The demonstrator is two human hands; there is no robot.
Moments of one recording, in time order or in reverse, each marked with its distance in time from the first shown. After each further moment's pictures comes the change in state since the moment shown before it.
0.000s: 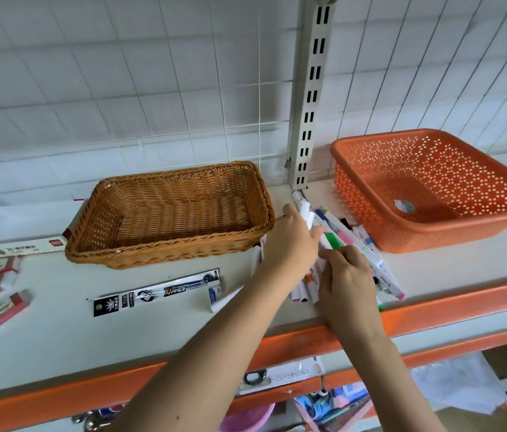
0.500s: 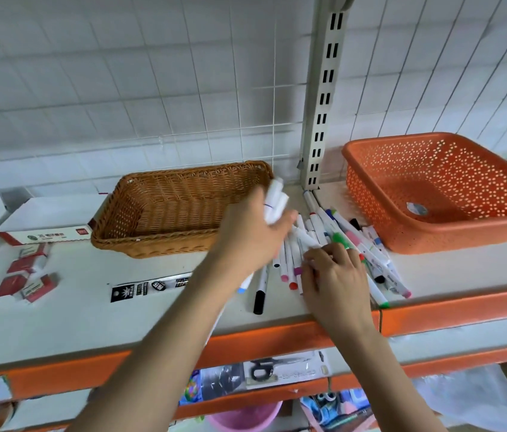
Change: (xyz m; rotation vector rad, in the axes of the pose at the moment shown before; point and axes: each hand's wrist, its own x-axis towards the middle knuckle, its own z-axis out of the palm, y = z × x) left_hand -0.045 -0.024 -0.079 -0.142 0.132 0.057; right_hand -0.007 -0.015 0.006 -0.100 -0.005 -0.110
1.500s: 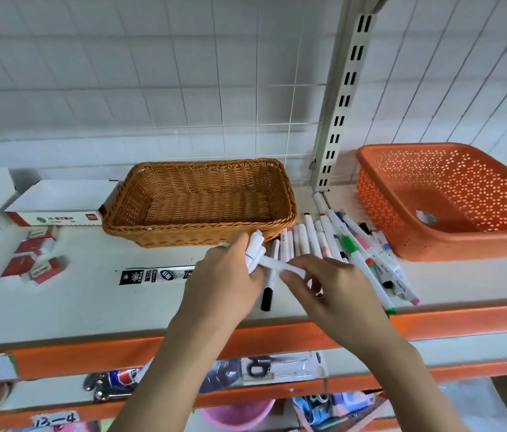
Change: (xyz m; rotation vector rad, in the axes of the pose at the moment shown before) left_hand -0.053 -0.035 -0.012 0.291 -0.038 -0.127; right_hand 0.005 -0.025 -0.045 0.336 -0.296 -0.263
